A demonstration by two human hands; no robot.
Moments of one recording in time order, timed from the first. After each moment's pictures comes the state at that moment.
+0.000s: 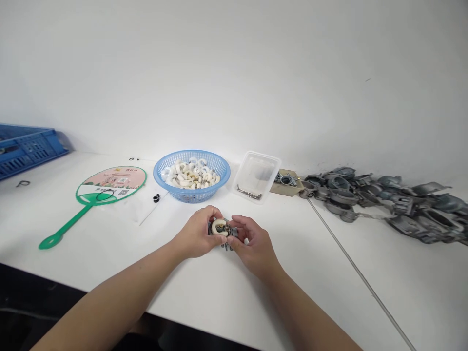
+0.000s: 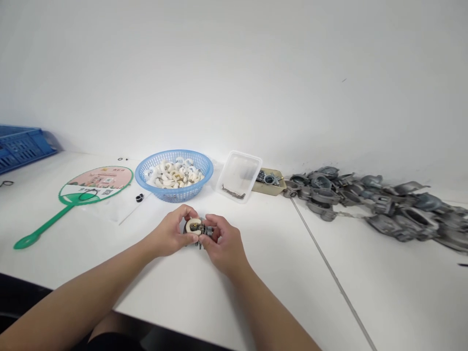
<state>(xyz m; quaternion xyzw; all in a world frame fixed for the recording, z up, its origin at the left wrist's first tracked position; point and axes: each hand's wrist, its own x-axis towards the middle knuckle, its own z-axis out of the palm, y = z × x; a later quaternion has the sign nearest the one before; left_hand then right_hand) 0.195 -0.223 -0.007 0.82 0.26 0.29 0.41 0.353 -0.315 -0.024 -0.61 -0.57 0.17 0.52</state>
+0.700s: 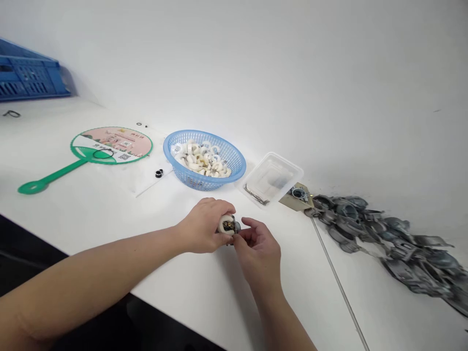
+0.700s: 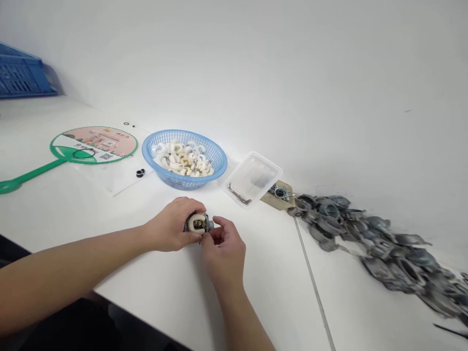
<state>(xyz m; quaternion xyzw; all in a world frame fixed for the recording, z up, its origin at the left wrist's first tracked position) 0.198 -0.224 -0.006 0.87 0.23 0.32 0.30 0.321 -0.316 -0.001 -0.74 -0.42 0.16 0.50</state>
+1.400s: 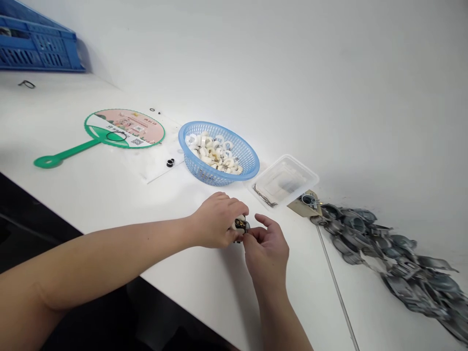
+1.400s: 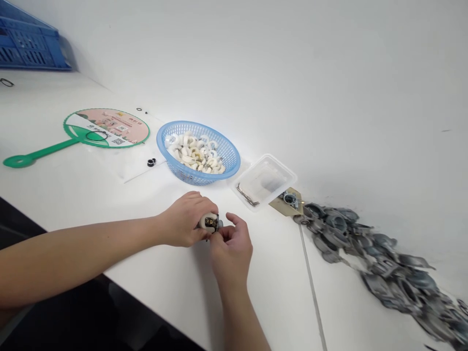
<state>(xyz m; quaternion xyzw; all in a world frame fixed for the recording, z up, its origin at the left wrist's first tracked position) 0.198 -0.219 -0.006 0.89 0.20 0.32 0.24 0.309 -0.309 0.010 -0.77 -0.39 0.16 0.48</state>
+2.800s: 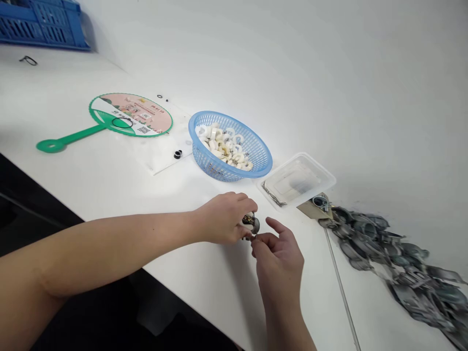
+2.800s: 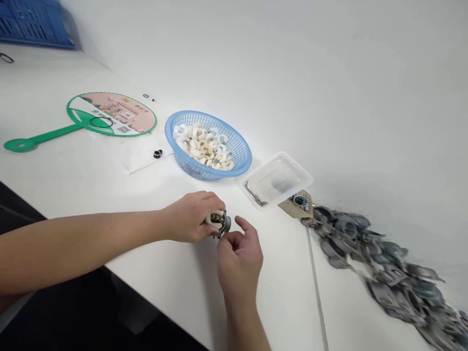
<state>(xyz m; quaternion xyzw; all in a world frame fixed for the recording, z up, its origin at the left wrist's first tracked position) 0.191 -0.216 -0.007 0.89 0.21 0.30 0.28 0.302 -0.316 0.013 -0.77 -0.36 0.19 0.48</state>
